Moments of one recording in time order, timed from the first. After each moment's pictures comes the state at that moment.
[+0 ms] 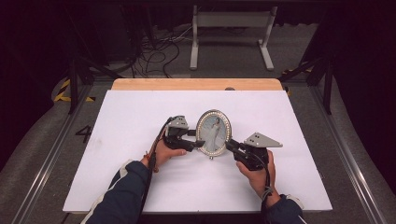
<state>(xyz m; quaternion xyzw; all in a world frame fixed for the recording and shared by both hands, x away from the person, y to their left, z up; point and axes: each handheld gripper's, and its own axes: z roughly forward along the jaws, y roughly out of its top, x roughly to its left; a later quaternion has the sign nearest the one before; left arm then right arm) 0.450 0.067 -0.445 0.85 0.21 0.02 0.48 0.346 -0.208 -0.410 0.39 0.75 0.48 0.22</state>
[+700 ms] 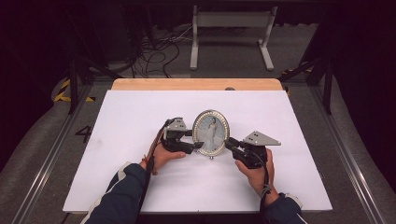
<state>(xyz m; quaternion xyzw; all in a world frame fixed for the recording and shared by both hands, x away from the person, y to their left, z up) 0.437 0.068 -0.440 0.85 0.21 0.07 0.48 0.352 -0.206 -0.413 0.39 0.75 0.48 0.22</state>
